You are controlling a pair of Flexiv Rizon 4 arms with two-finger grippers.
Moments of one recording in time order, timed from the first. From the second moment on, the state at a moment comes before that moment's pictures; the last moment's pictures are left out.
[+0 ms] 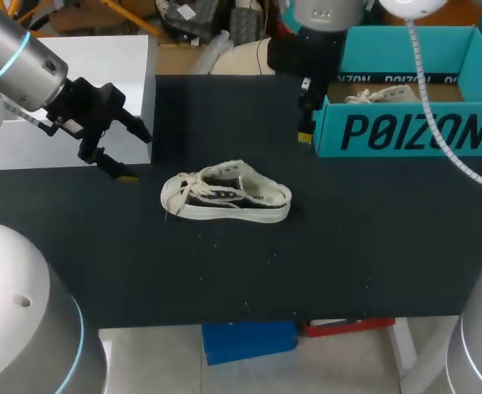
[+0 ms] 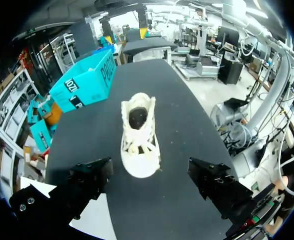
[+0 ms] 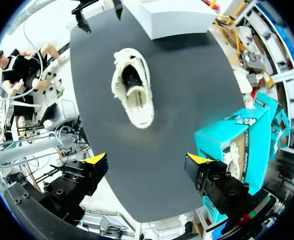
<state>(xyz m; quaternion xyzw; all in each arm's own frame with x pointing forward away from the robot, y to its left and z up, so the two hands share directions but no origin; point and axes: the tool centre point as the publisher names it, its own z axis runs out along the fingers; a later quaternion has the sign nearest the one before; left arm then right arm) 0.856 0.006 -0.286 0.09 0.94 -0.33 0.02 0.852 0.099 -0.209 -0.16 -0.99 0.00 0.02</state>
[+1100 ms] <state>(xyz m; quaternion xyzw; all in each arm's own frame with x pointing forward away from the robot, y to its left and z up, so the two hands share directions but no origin) 0.856 0.006 -0.286 0.09 0.94 -0.33 0.02 0.837 0.114 -0.246 -0.06 -0.99 -0.14 -0.03</state>
